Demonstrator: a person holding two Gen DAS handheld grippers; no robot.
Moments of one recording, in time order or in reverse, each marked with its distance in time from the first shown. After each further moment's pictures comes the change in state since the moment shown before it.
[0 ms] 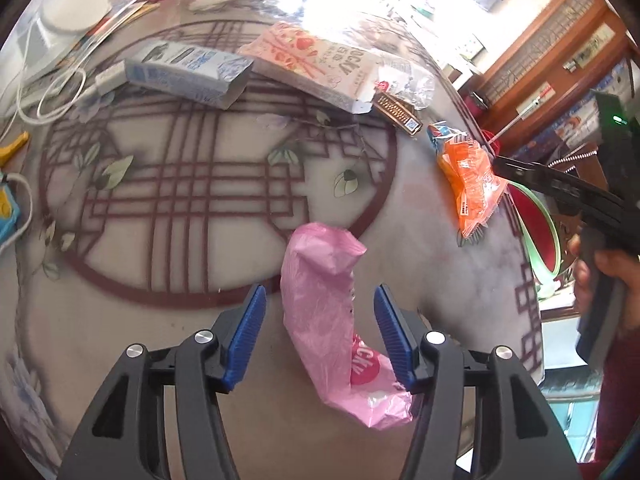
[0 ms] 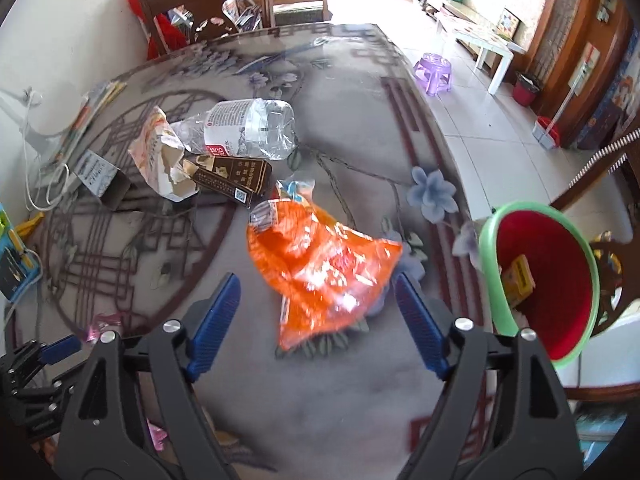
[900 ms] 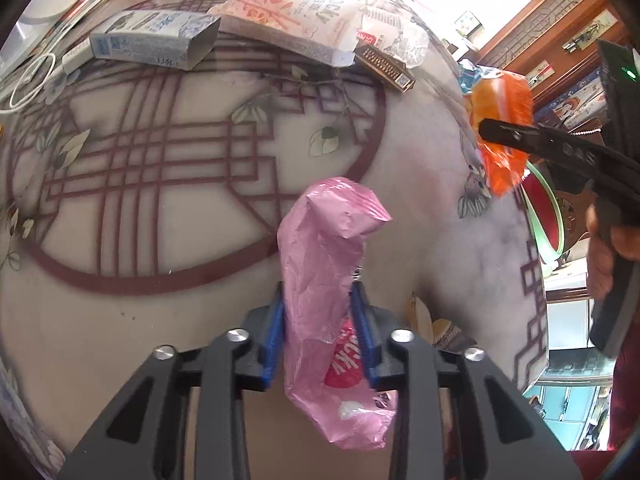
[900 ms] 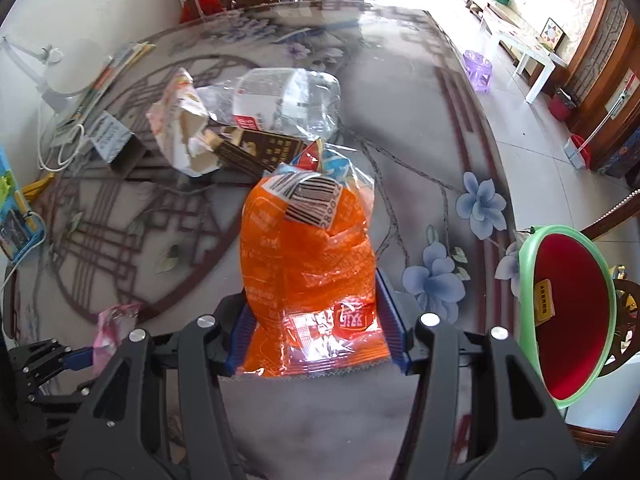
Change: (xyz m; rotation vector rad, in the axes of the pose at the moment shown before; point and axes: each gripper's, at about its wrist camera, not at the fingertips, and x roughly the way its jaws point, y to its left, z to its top) left arm 0.033 -0.017 -0.005 0.036 0.082 -0.015; right arm 0.008 0.010 0.000 -0.078 0.045 0.112
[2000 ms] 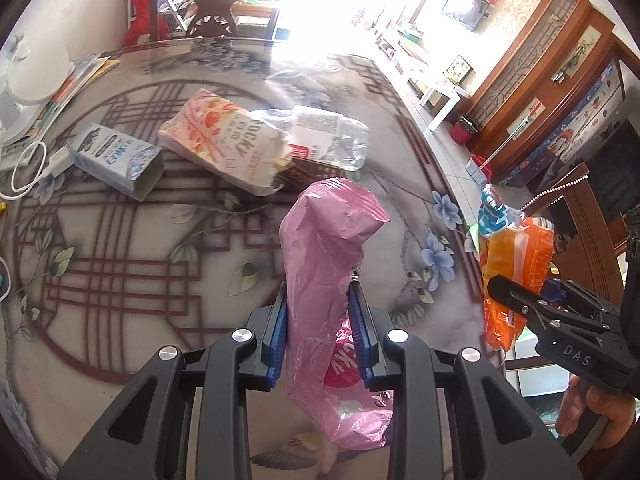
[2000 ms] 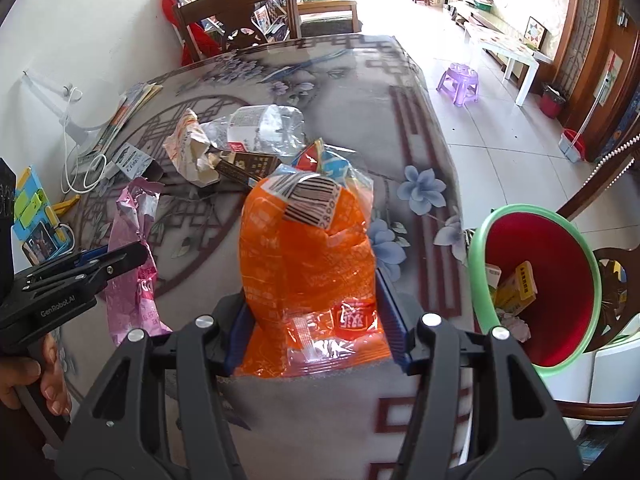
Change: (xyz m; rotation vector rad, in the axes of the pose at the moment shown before) left arm -0.031 -0.076 0.064 0.009 -0.206 0.023; right arm -0.057 -0.056 -0.036 0.077 -0.093 0.029
